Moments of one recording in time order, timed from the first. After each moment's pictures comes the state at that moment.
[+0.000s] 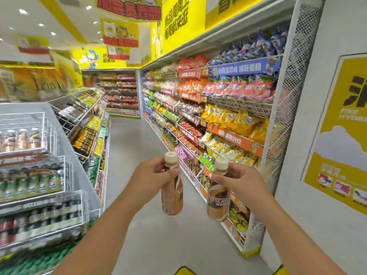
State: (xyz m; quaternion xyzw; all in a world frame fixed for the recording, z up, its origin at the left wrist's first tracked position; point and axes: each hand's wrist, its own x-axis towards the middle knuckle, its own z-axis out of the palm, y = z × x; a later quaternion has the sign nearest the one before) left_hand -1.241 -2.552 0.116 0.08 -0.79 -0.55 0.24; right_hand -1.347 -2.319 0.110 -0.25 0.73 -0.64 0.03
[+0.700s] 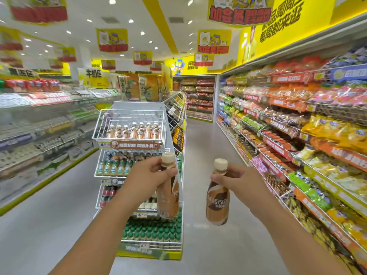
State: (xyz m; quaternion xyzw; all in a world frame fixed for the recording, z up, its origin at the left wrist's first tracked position) left_hand -0.972 -2.814 0.122 0.24 -0.75 -0.51 0.34; right_hand -1.172 -2.645 0.115 -0.40 0.66 -0.61 0.17
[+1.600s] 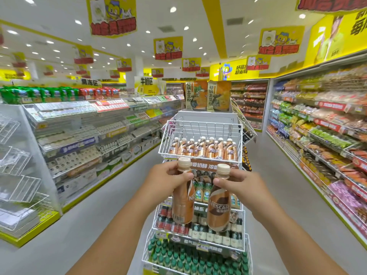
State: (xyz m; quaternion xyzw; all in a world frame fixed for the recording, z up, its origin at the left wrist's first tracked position) left_hand -0.846 -3.169 0.129 0.32 -0.73 -0.47 0.38; right_hand -1.053 -3.058 0.119 -0.48 0.63 -0.56 0.25
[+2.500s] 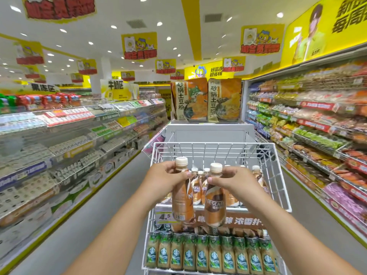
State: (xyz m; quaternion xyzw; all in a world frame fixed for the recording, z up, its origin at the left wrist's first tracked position) left_hand -0.984 -3.594 0.140 0.30 -0.74 -0.50 0.35; right_hand -1.177 -3.470 0.119 -0.44 0.69 -0.54 0.19
